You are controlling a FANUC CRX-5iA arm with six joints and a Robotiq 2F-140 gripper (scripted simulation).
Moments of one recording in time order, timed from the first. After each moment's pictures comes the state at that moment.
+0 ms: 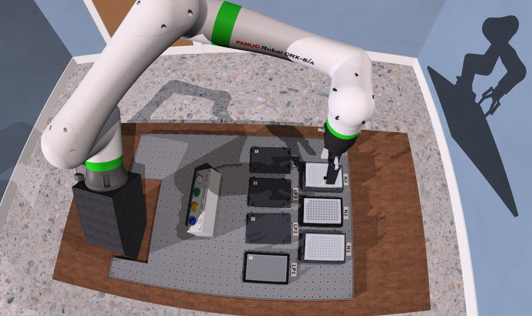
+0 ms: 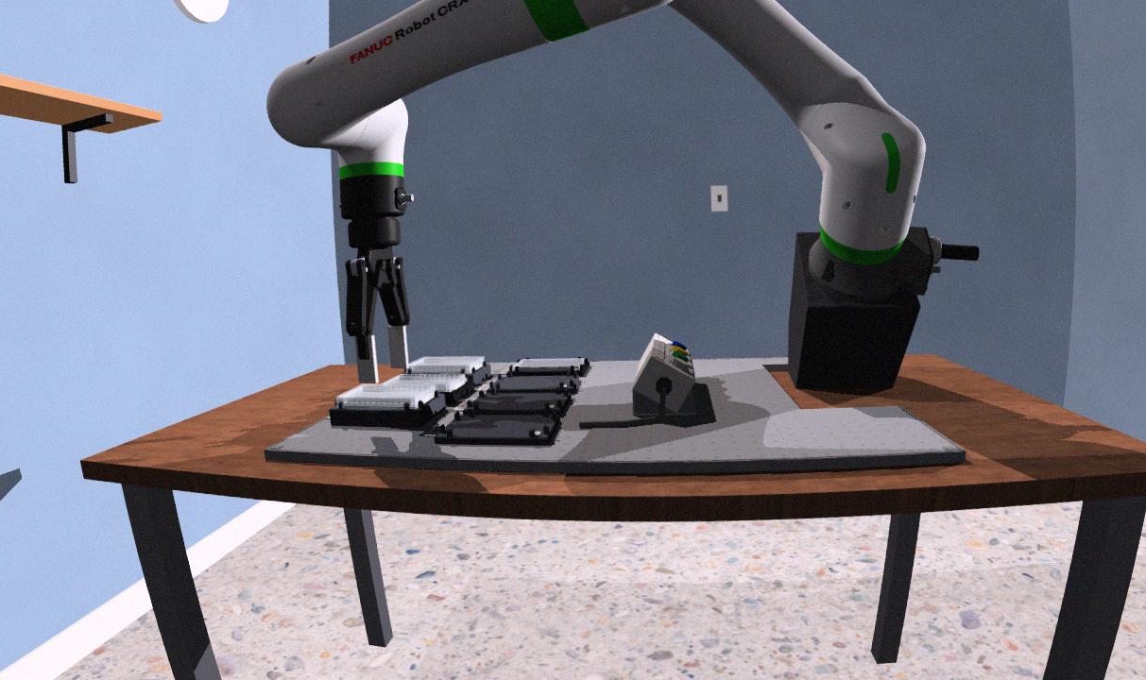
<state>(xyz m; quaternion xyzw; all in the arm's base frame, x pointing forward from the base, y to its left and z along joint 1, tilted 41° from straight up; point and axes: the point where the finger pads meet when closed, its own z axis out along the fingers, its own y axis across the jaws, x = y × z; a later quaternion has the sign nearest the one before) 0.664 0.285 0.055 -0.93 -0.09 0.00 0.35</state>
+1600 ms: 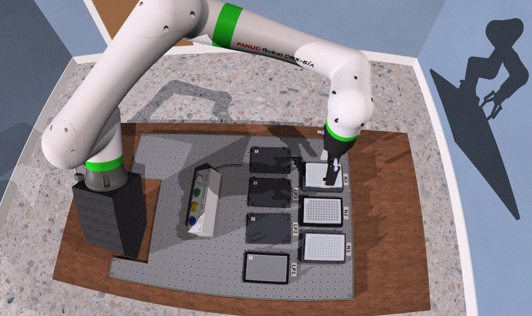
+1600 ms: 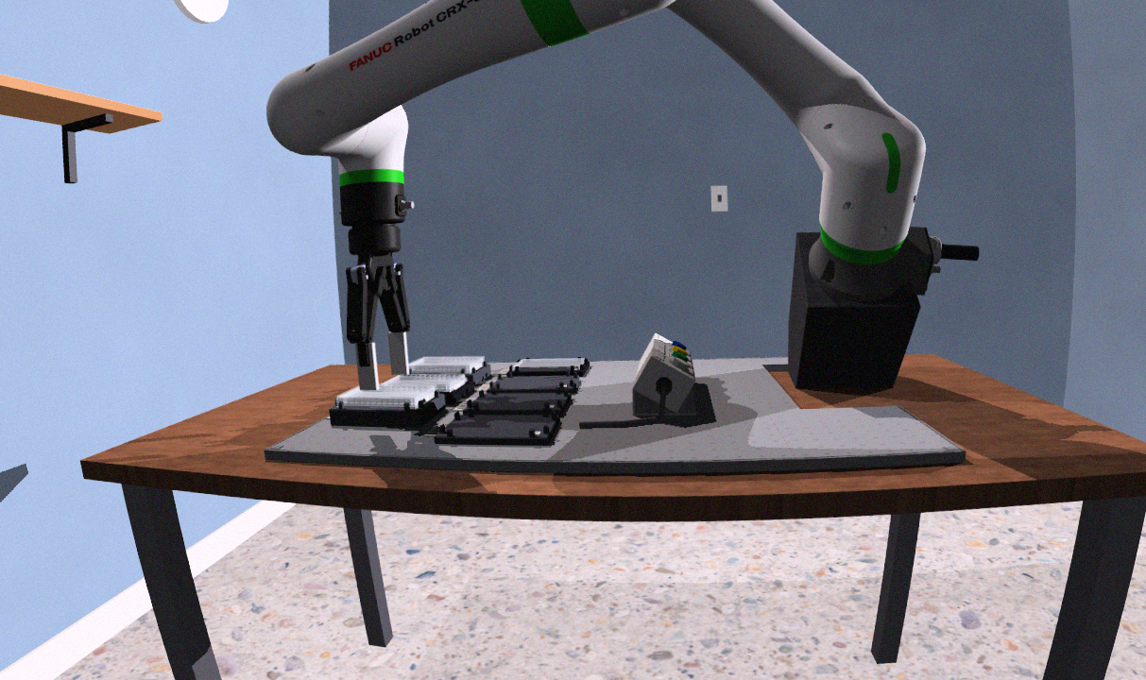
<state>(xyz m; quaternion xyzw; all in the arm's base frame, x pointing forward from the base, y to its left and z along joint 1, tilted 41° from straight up) 0.663 0.292 0.048 -0.93 -0.09 0.00 0.35</state>
